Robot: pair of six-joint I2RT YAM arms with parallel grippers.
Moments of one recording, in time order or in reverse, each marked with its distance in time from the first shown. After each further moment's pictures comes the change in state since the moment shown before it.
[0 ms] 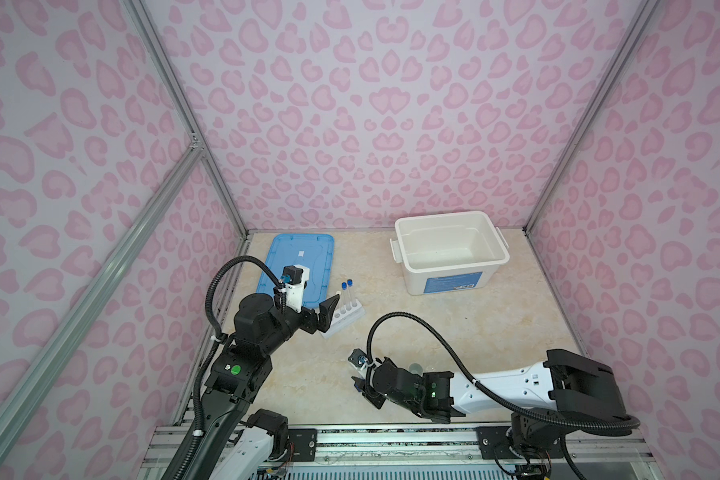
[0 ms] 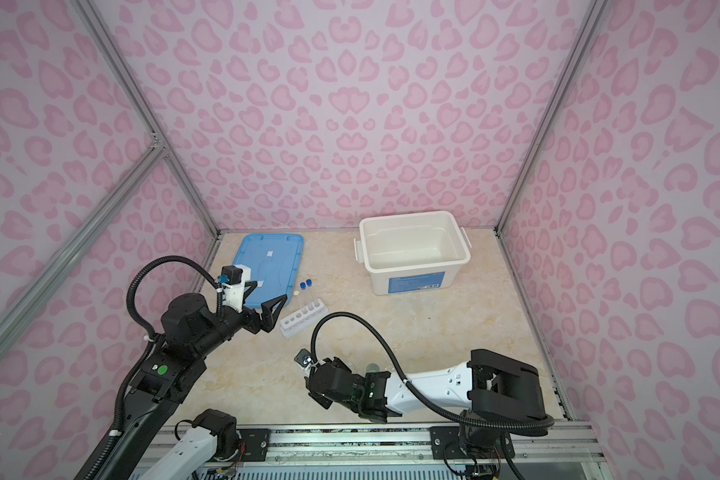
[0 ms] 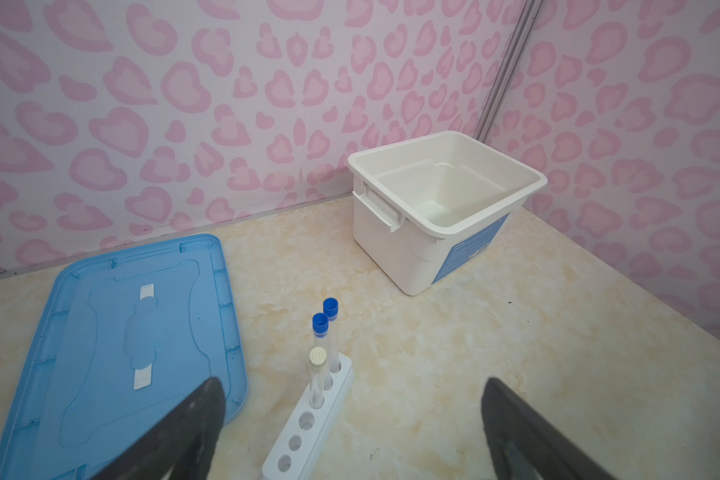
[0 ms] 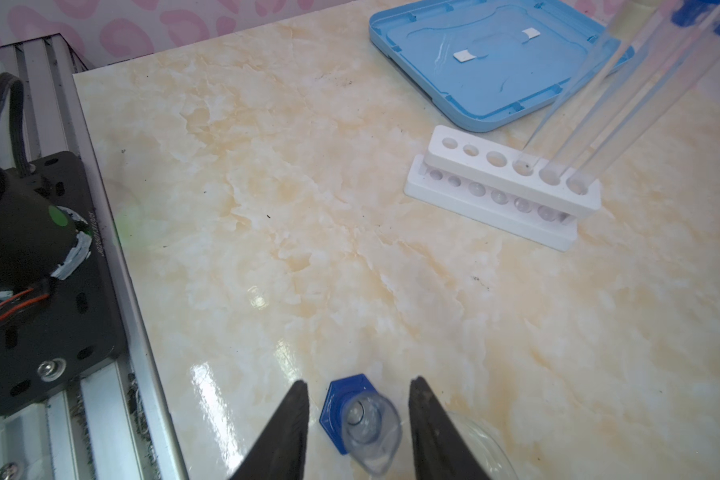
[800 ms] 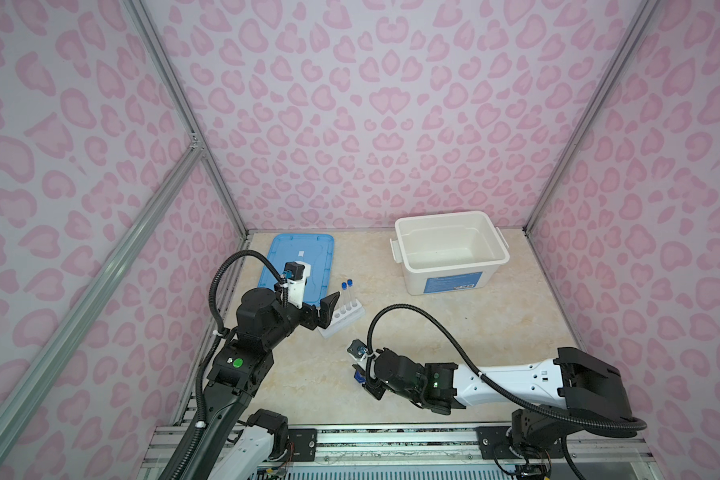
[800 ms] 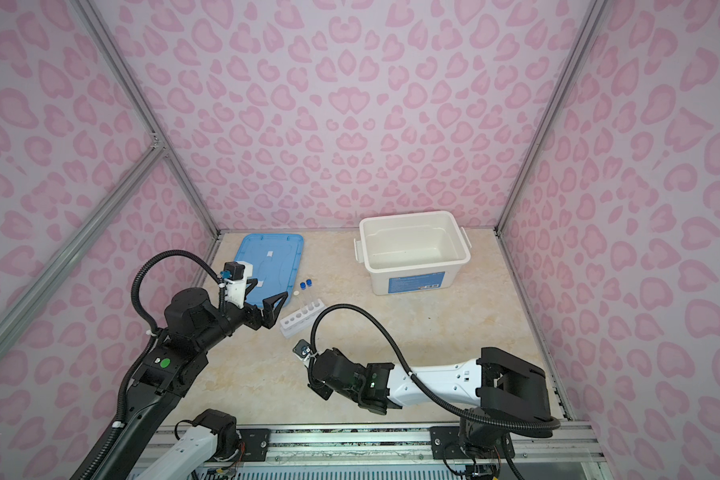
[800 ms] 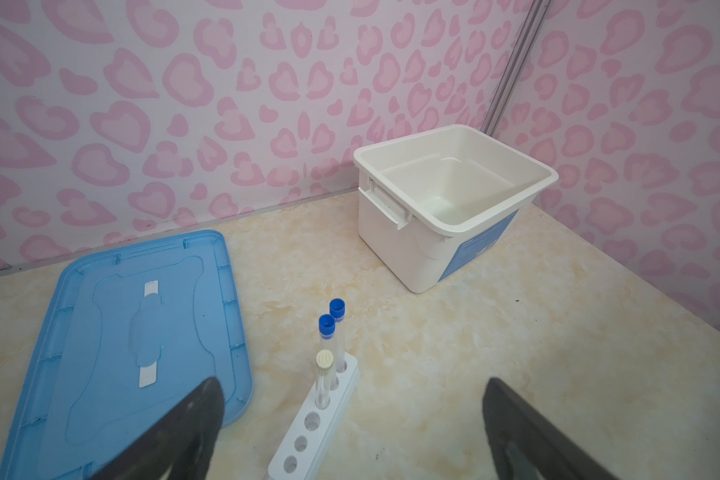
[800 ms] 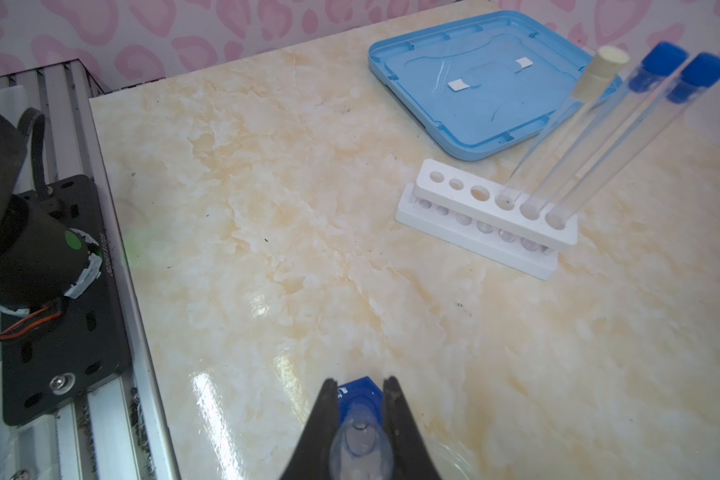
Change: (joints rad) left arm 0.009 0.041 0.034 -0.005 0.000 0.014; right arm -0.059 -0.063 0.067 -0.090 -0.071 -0.061
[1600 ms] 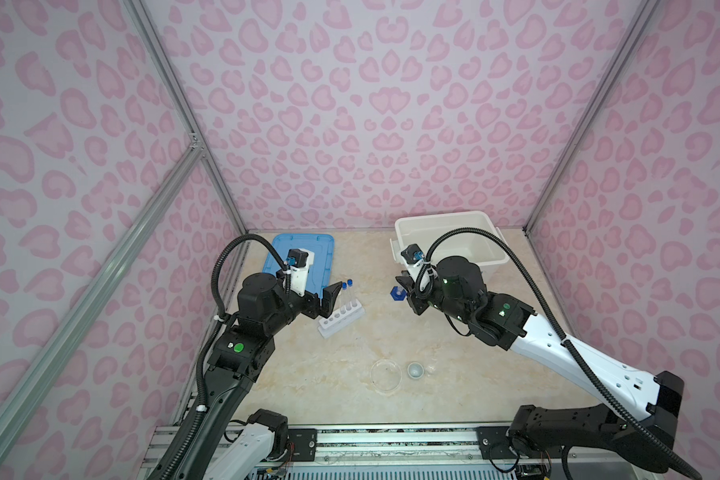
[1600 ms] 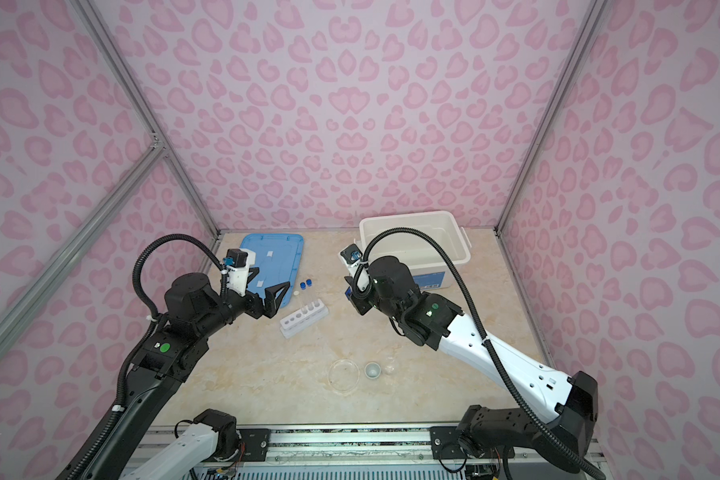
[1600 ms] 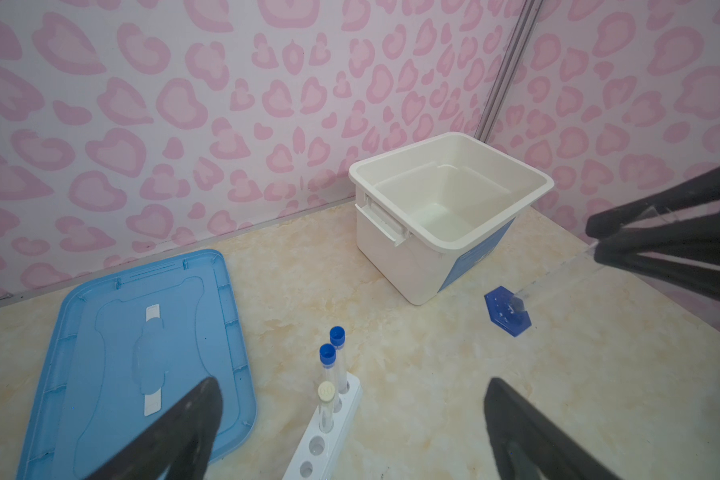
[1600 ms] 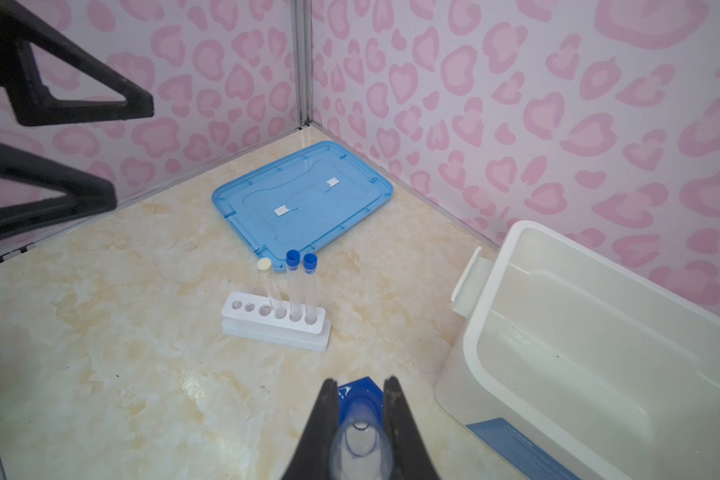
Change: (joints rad) left arm 0.001 0.094 0.104 -0.020 0.020 0.031; right arm -0.498 -0.192 0.427 -0.453 -0.135 -0.176
